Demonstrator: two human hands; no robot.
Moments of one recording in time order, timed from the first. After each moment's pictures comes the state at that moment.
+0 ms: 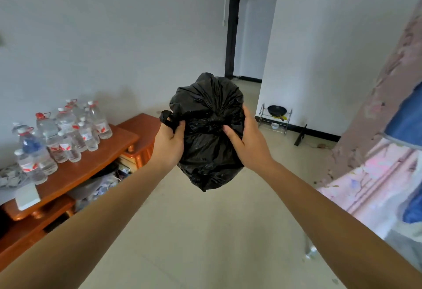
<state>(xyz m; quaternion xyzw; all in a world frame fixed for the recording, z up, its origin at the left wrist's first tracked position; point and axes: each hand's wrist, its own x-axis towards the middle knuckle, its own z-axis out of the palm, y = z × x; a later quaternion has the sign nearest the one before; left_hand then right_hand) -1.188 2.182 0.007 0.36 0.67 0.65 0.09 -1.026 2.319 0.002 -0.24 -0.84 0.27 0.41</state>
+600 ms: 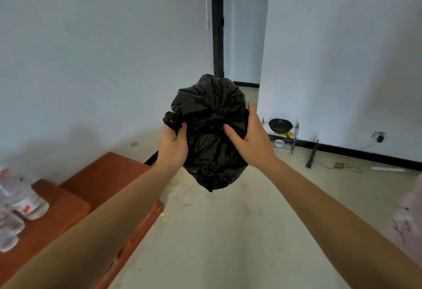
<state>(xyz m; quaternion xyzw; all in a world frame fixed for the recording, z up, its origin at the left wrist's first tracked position) -1.426 2.668 0.005 0.37 0.67 0.63 0.11 -1.262 2.791 -0.002 -0.29 -0.81 0.29 0.42</state>
